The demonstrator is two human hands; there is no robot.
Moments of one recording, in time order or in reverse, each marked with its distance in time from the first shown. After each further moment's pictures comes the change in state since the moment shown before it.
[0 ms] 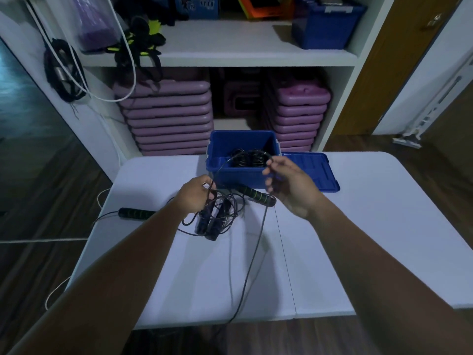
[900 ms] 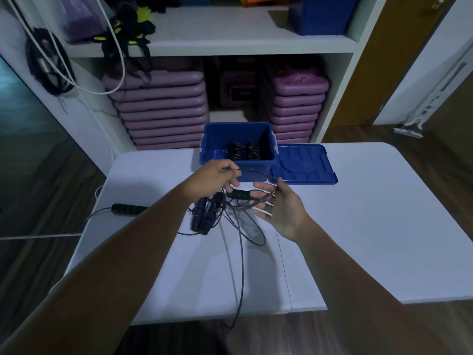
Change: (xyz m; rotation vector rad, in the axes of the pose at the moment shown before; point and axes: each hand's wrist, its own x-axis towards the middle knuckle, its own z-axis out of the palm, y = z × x) left_hand 0.006 0.047 0.024 -0.046 -0.211 0.270; right_hand -0.008 0.061 -0.028 0.169 0.094 0.275
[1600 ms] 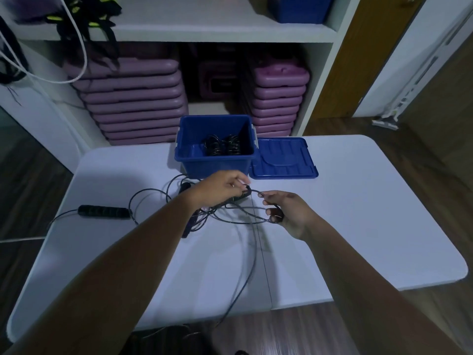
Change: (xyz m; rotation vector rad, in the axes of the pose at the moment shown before) left_hand 0.031 -0.005 0.058 0.122 -0.193 0.120; right_hand -0.015 -0.021 -0.048 -0.308 0.228 -0.005
